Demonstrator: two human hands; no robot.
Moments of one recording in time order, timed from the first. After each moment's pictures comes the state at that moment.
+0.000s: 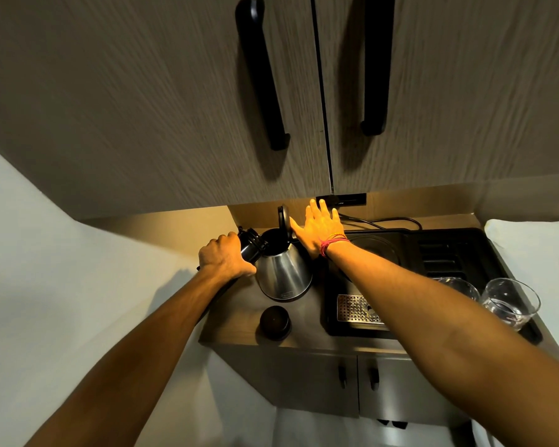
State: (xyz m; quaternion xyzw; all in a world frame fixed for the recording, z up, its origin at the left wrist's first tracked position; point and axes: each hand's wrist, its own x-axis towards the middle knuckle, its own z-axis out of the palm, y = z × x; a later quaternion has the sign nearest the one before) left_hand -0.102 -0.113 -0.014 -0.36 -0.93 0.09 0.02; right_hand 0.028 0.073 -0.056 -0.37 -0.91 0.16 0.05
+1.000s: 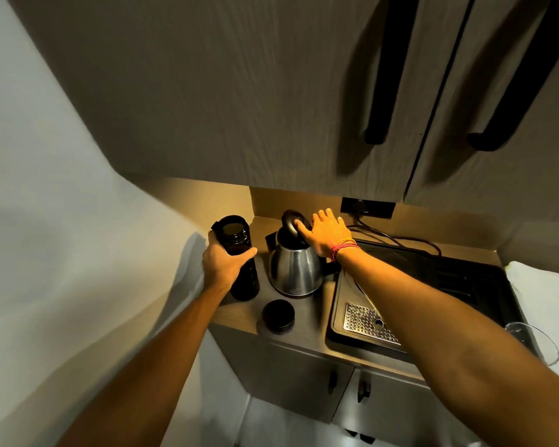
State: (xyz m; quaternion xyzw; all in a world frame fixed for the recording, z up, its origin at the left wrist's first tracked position) left_hand -0.116 -0.172 -0.084 -0.17 -0.85 -0.50 0.01; right_hand -0.002 0.052 -0.053 -0.28 -0.95 0.10 0.00
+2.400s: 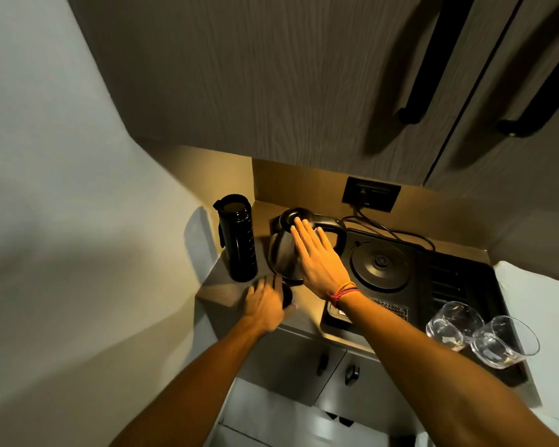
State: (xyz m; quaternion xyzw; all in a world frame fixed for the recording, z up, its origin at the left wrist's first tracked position) left_hand -0.012 -0.172 -0.170 -0.43 -0.90 -0.07 -0.08; right_hand 0.052 -0.014 -0.121 -0.11 -0.99 -0.02 0.12
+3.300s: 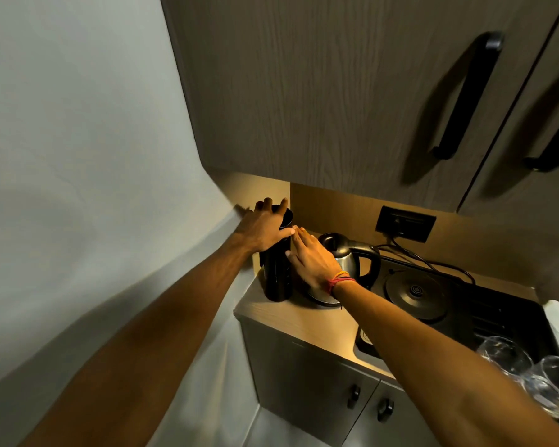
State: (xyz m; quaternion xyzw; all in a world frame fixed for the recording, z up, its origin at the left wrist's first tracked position) left_hand -0.139 -0.182 0.023 -0.43 -0.90 0.00 0.04; right_hand -0.020 -0.066 -0.057 -0.08 -0.98 0.15 0.12
